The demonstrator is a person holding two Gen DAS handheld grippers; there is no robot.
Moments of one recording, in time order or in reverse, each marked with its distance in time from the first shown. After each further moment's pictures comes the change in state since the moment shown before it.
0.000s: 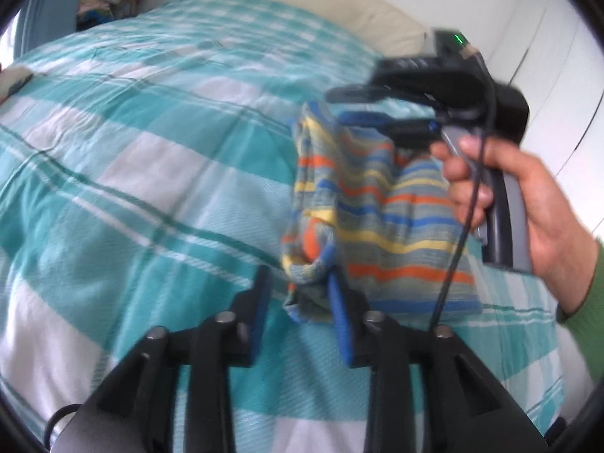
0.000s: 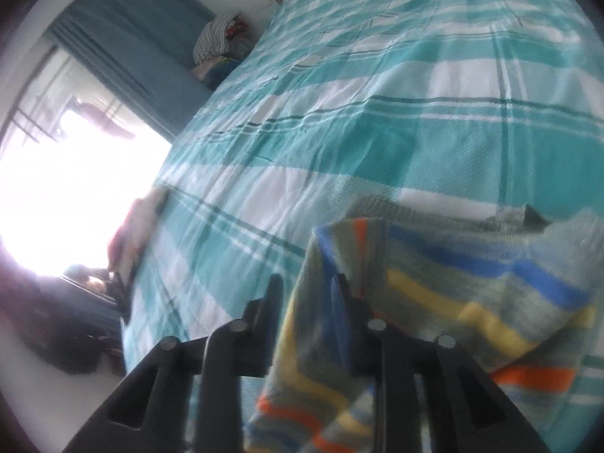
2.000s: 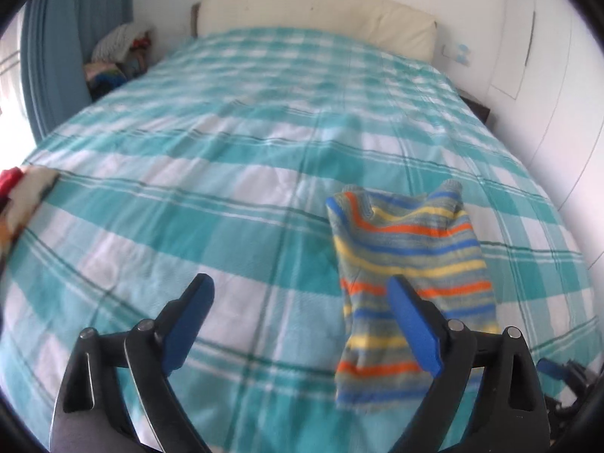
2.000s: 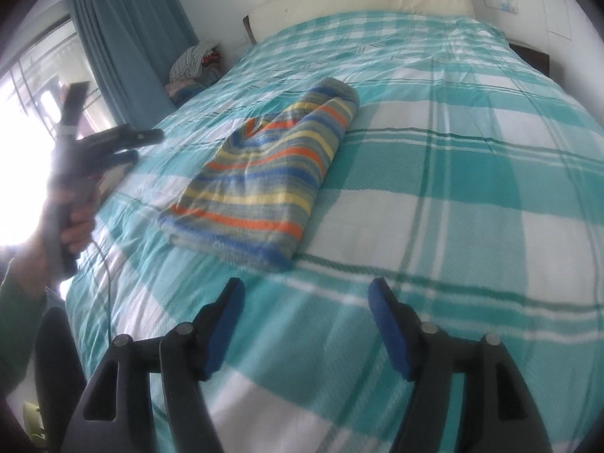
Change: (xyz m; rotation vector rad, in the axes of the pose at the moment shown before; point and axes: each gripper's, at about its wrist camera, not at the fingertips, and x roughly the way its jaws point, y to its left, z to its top) left arm -0.017 -0.015 0.100 0.188 -0.037 0.263; right arm -0.163 -0.016 -0.245 -0.114 -0.172 -0.346
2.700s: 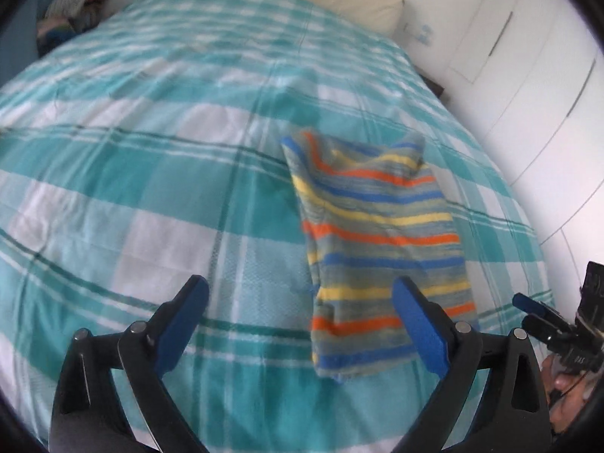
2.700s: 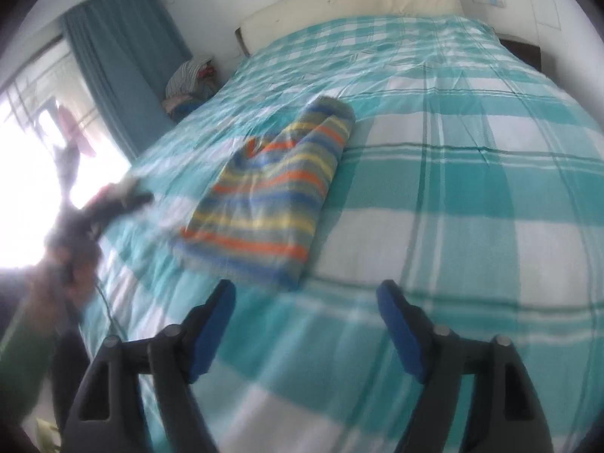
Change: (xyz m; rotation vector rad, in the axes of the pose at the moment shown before) left arm 0.065 0.018 -0.018 -0.050 0.185 -0.291; right arm 0.009 -0.015 0.044 0.115 -0.042 0.058
